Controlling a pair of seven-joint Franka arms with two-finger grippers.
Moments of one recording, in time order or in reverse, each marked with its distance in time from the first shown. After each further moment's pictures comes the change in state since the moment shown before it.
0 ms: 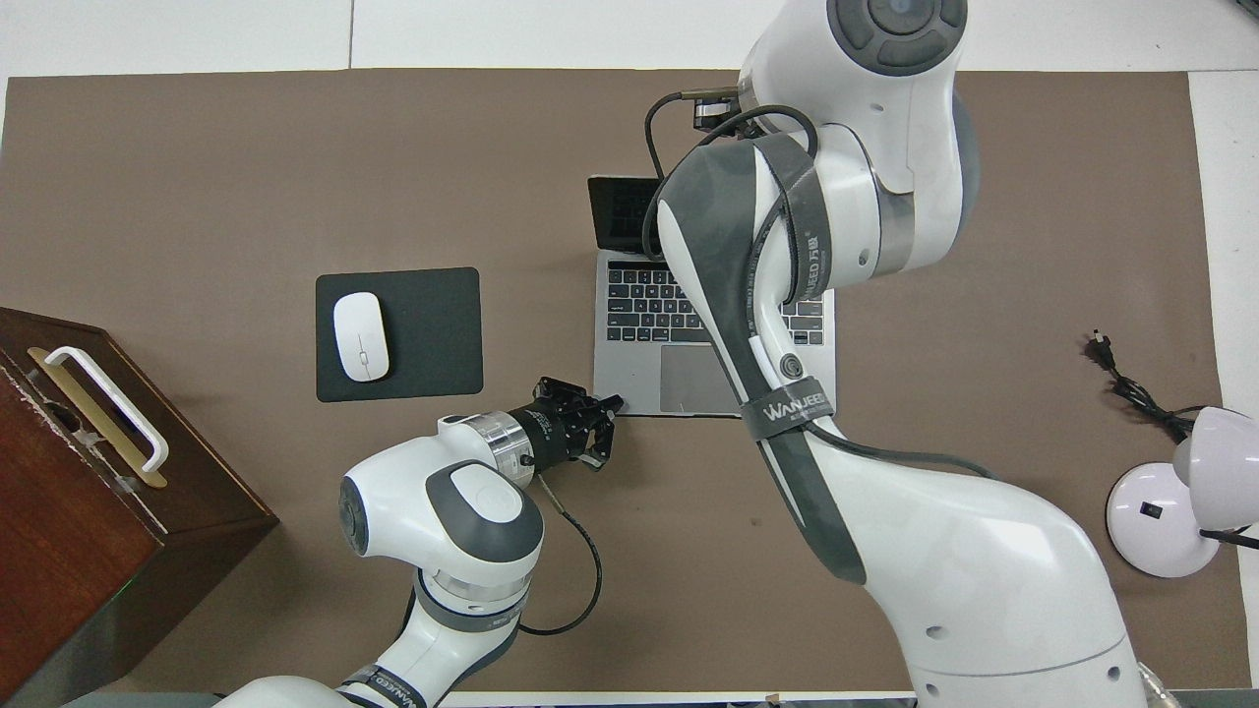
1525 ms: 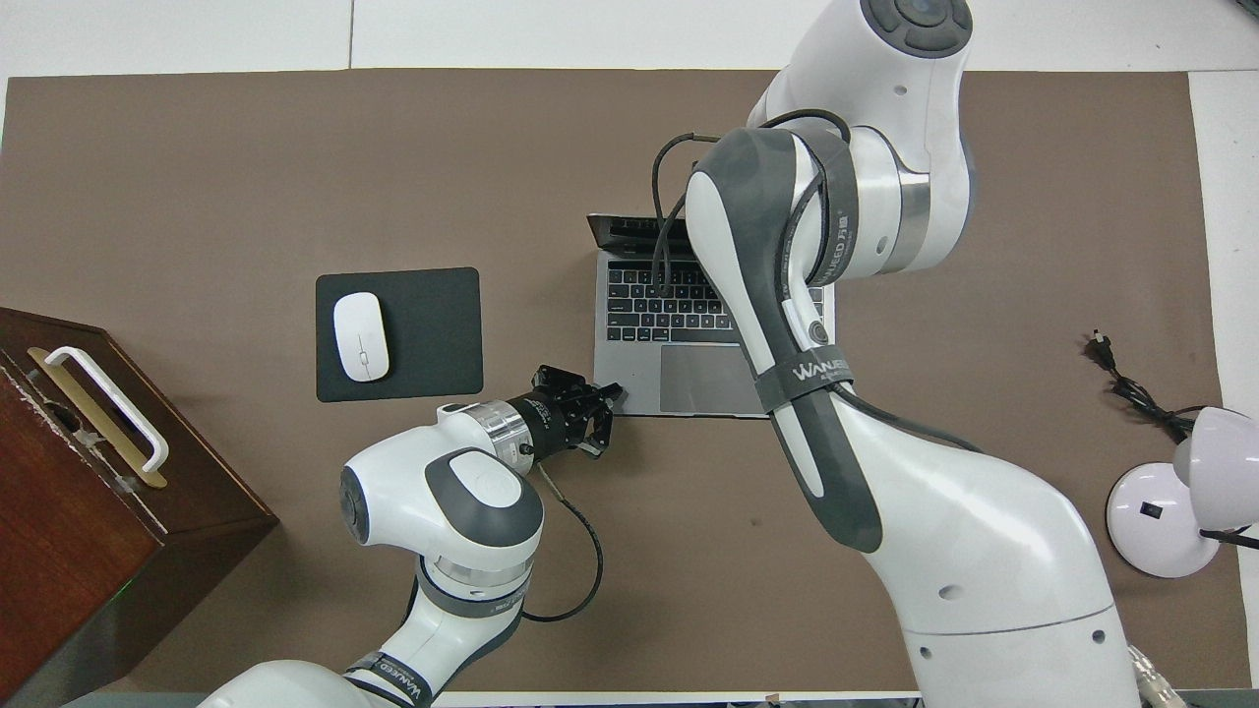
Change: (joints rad) left arm 0.005 0.025 0.011 0.033 -0.011 0.001 0.025; right arm -0.003 0.010 -0.016 -0.102 0.196 -0.167 0.001
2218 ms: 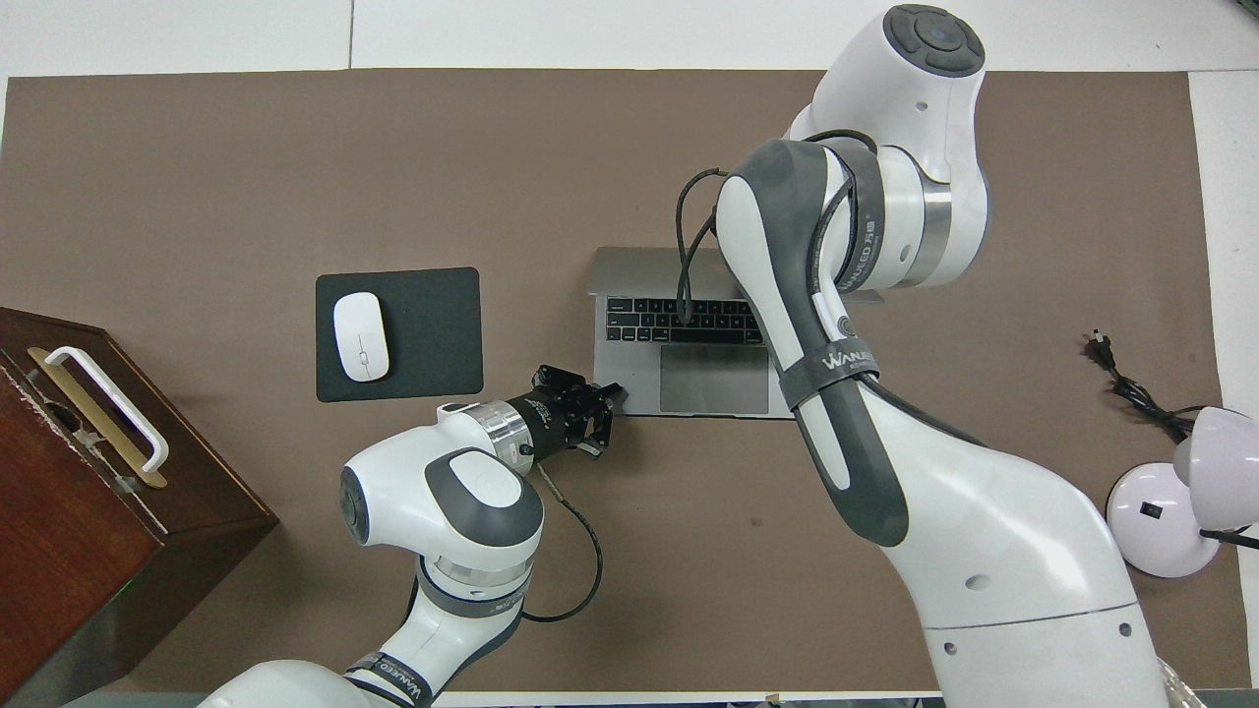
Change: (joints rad) left arm 0.000 0.000 0.000 0.000 -0.002 0.001 0.014; right arm 0.003 -0.055 0.021 -0.141 0.007 -0.067 0.000
